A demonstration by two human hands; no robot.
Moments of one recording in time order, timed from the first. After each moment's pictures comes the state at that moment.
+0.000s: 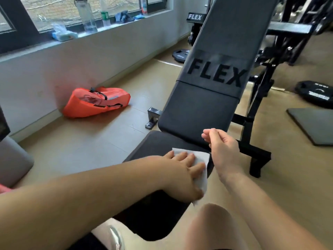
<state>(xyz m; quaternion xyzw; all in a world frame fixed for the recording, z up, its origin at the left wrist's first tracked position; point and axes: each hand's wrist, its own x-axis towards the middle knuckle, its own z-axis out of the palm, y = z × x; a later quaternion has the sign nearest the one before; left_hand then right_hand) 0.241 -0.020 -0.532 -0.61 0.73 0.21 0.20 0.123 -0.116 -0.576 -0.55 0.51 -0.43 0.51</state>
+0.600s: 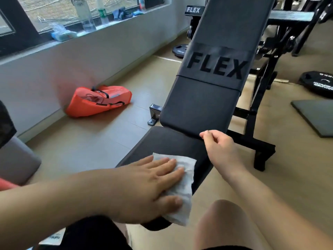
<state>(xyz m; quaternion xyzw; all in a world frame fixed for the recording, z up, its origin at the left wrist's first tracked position) 0.282 0.066 -0.487 -0.59 0.76 0.20 0.18 0.114 -0.106 -0.579 -0.65 0.52 -0.33 0.45</state>
